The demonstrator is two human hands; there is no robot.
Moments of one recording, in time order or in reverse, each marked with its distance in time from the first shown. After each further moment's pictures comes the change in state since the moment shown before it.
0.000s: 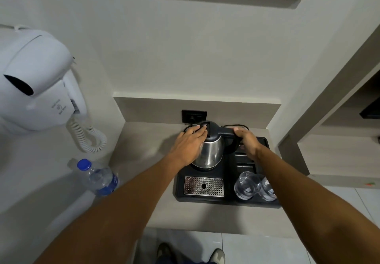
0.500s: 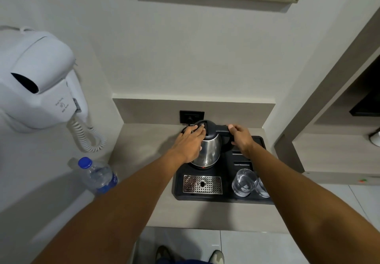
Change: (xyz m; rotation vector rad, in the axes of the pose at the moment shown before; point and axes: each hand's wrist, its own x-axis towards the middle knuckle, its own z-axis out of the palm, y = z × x) left_hand -0.004 0.007 -0.005 -0.017 -0.112 0.003; right_hand -0.002 0.000 0.014 -0.126 0.194 -0.059
